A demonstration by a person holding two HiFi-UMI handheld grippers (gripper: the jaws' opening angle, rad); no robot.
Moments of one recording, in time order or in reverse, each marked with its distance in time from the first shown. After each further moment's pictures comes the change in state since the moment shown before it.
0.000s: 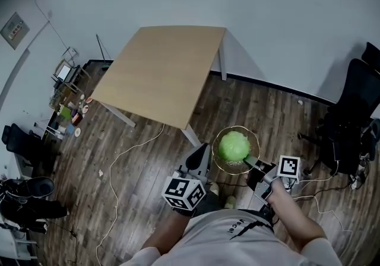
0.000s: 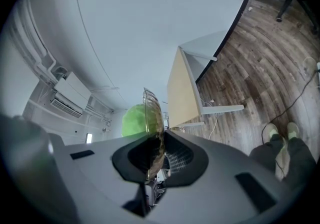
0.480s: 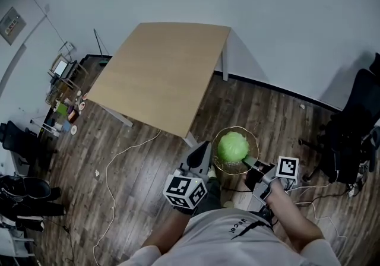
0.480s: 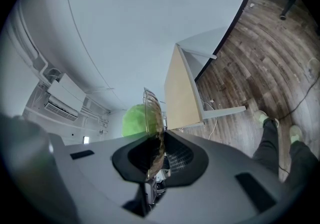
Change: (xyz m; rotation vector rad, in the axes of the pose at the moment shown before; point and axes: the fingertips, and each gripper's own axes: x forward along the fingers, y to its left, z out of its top) left arm 0.062 0.055 0.006 -0.009 0.001 0.017; right arm 0.061 -0.014 0.048 0.025 0.023 -0.025
